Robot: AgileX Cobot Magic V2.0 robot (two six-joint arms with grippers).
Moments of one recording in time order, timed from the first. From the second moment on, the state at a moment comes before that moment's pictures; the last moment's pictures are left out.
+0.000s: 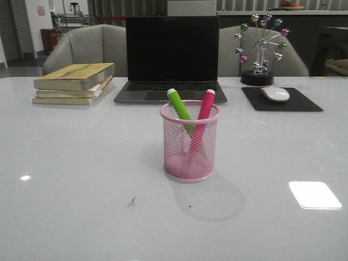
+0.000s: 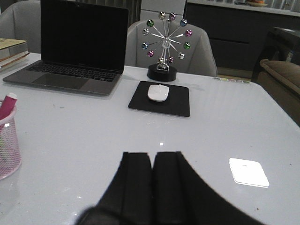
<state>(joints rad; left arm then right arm) -0.09 0.00 0.01 -0.11 0.04 0.13 0.01 0.03 -0.05 0.12 0.14 -0.16</state>
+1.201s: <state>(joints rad) -0.09 0.00 0.01 -0.11 0.04 0.13 0.00 -0.01 0.03 0.01 0.01 0.08</state>
